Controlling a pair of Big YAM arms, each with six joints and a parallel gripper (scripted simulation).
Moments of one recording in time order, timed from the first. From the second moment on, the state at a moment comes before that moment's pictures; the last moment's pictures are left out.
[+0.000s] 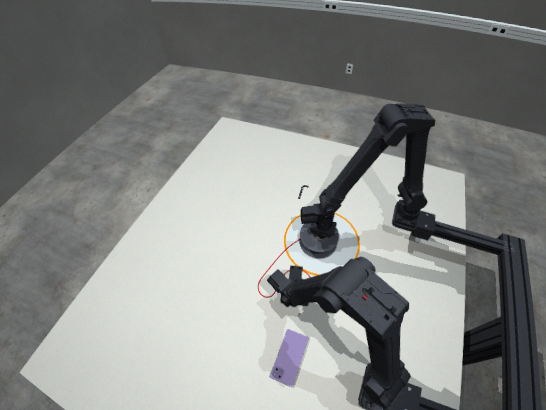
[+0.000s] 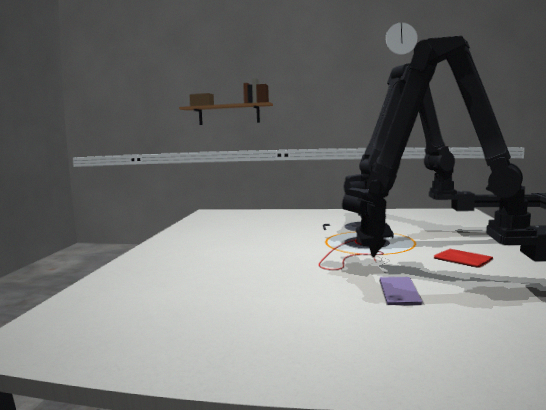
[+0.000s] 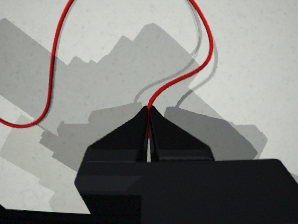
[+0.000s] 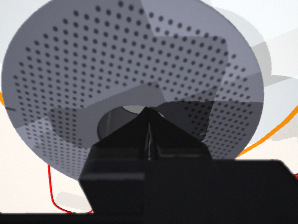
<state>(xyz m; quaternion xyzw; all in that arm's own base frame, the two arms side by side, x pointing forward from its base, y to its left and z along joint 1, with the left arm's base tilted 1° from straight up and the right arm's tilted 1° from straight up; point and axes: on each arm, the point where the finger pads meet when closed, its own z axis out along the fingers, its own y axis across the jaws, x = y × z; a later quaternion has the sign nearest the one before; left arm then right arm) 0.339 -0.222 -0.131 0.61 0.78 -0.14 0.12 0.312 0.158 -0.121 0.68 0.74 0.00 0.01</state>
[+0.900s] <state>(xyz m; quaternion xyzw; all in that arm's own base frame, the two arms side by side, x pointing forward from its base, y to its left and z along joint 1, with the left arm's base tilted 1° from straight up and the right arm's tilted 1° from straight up) 0.339 -0.222 -0.131 0.61 0.78 -0.13 0.12 0.316 0.158 -0.121 0.12 0.99 -0.02 0.03</state>
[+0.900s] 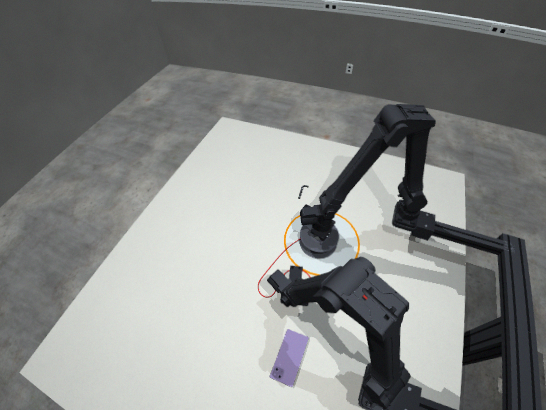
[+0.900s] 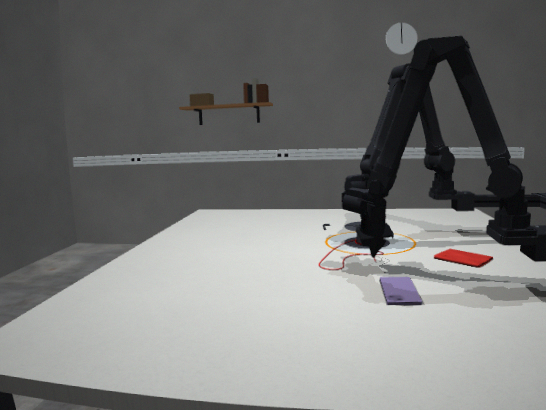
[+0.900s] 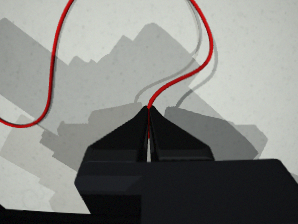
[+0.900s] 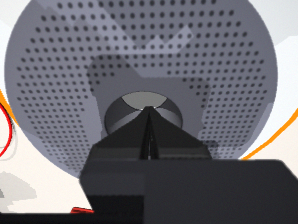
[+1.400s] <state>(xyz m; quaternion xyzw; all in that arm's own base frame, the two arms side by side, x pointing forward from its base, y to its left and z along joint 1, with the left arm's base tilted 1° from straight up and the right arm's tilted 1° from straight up) 0.339 -0.222 -0.131 0.61 0.78 -0.13 0.12 0.320 0.165 -0.114 -0.26 0.96 -0.02 0.00</state>
